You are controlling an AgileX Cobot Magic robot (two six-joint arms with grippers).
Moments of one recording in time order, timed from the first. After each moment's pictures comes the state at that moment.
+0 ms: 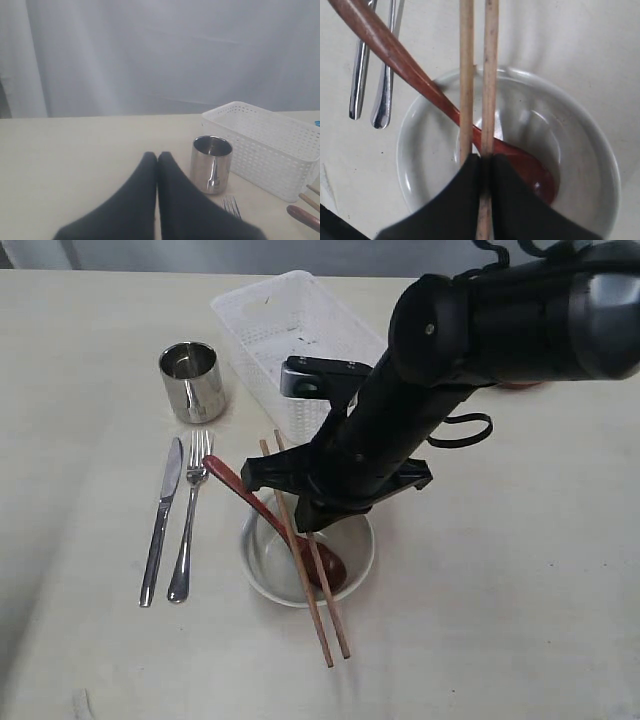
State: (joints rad) left arm -0.15 0.00 0.00 -0.15 0.15 0.10; right arm 0.74 1.76 -1.03 0.47 0.70 0.08
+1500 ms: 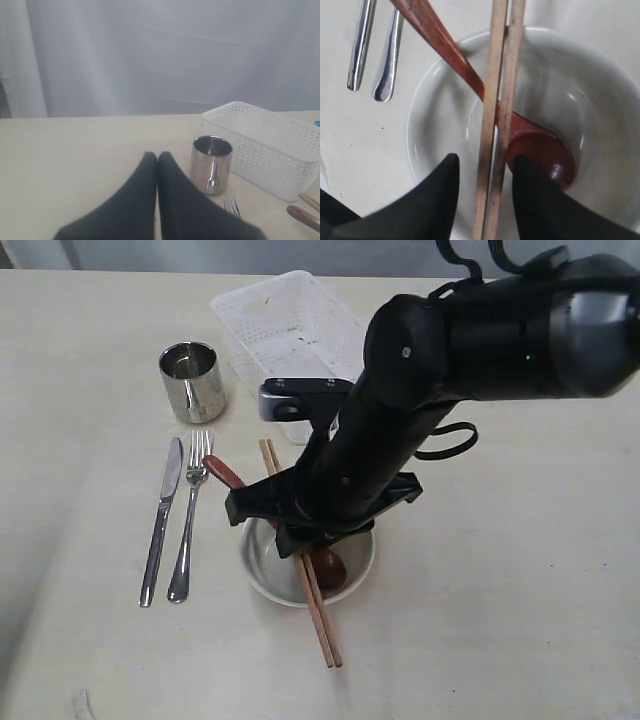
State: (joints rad) left arm -0.15 0.00 0.00 -0.15 0.15 0.10; right arm 0.81 1.76 -1.03 0.42 0.72 0.11
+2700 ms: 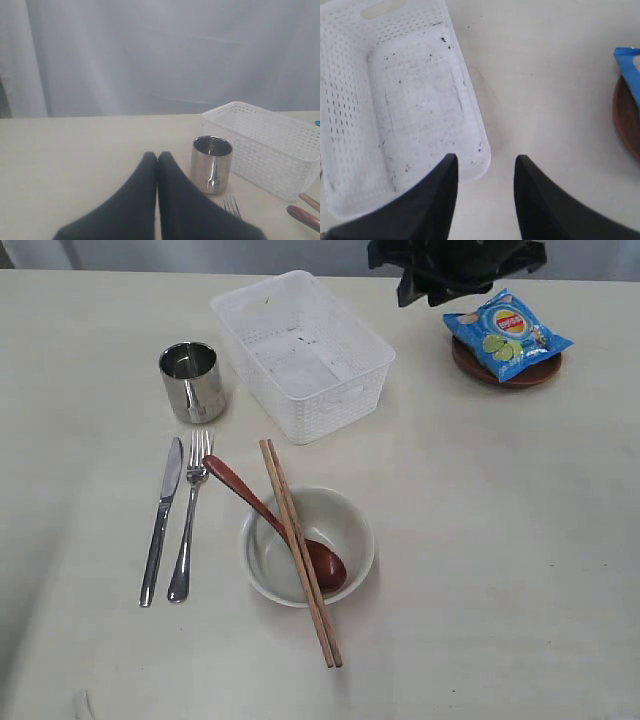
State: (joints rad) left arm -0.15 0.00 0.00 -0.15 0.15 0.10; right arm 0.36 1.83 -1.46 0.16 0.72 0.01
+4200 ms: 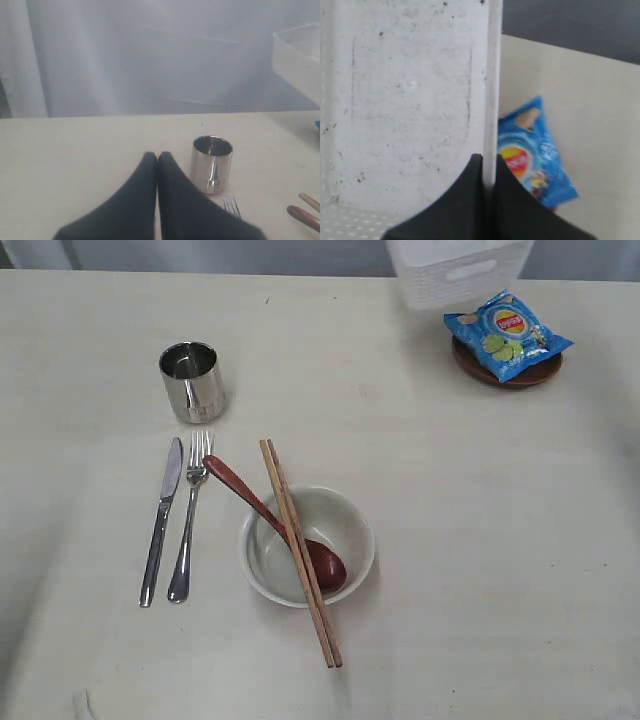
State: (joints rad) left arm -0.15 0.00 0.00 -0.15 0.15 0.10; right arm 0.12 2.09 -1.98 -0.04 0.98 -0.08
